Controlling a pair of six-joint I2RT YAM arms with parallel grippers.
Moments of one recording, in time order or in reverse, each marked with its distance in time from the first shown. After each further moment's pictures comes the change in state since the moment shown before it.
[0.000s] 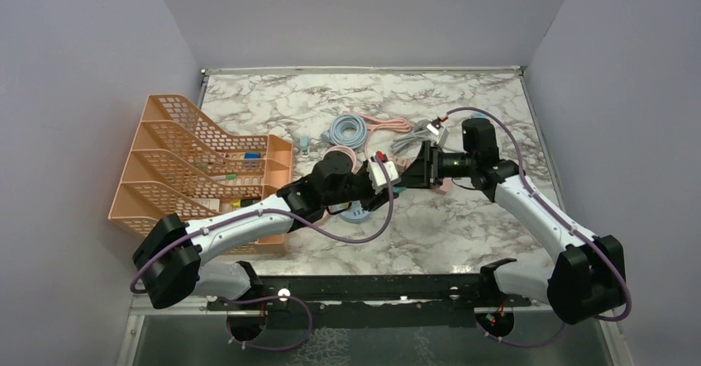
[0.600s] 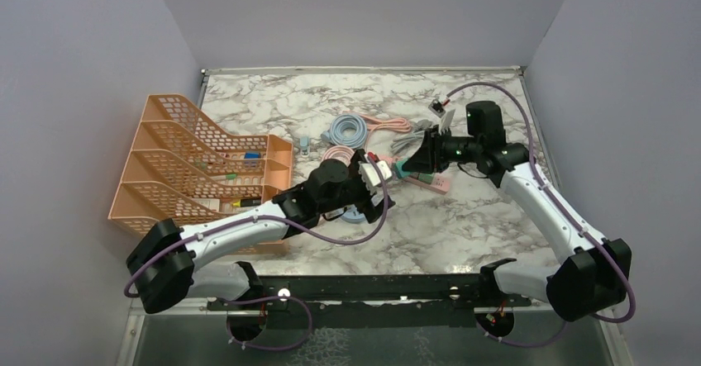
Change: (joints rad) left arm -0.026 -0.020 -0.041 0.012 -0.141 -0.071; right arm 0.002 0.017 0.158 -0.196 0.173 -0.382
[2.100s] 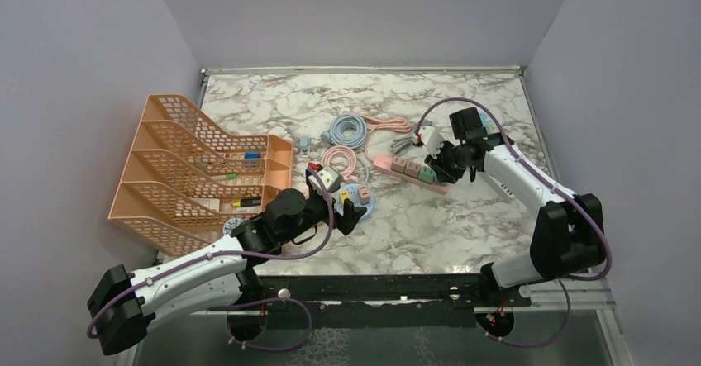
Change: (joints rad) left arm 0.000 -0.446 -0.335 -0.034 -0.237 -0.362; right arm -0.031 0.235 0.065 -0.252 0.562 -0.986
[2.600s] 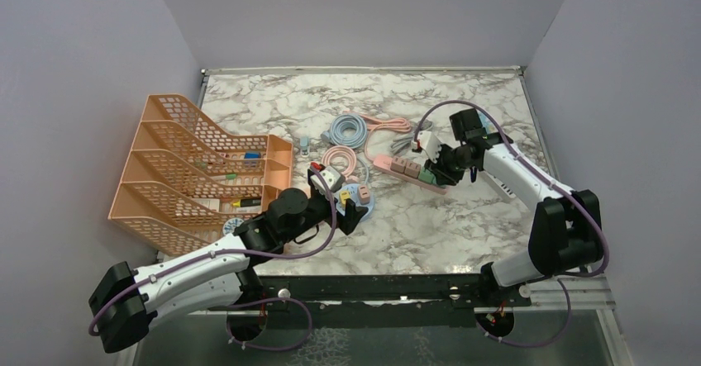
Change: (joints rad) left arm 0.000 0.024 0.000 0.022 0.004 0.005; right arm -0.013 0.027 0.003 -0.030 -0.078 -0.114
